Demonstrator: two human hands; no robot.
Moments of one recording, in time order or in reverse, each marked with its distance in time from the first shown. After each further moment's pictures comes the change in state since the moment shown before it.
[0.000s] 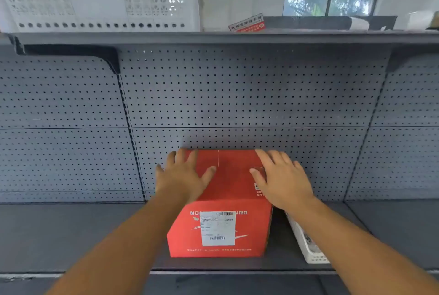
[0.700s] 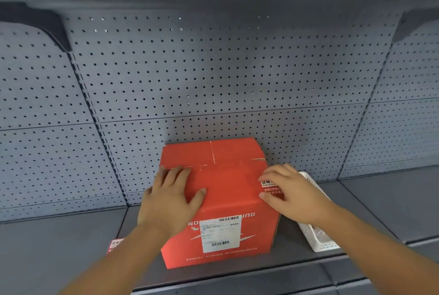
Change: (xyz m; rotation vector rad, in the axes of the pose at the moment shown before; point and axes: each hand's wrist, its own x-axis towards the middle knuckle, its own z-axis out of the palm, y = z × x) left_hand 0.018 -0.054 0.066 -0.058 -0.077 0.158; right_hand -0.012 0.026 0.053 0.372 -0.223 -0.091
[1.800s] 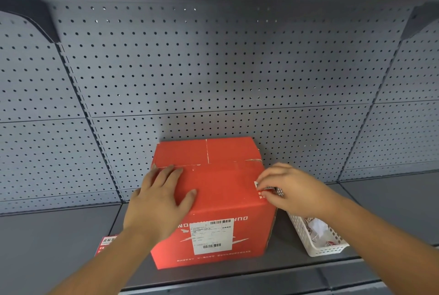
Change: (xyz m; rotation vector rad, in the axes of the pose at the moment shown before) left_hand -0.002 0.001 0.004 0.031 0.015 -0.012; right_hand 0.016 0.019 -0.021 -0.040 -0.084 -0.183
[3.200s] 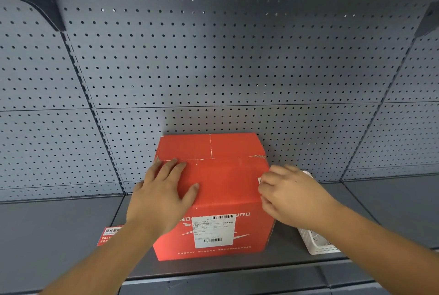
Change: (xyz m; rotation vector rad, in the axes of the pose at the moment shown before) left_hand -0.001 0.001 0.001 0.010 -0.004 -0.012; right_hand -0.002 -0.037 0.005 -0.507 0.056 -0.165
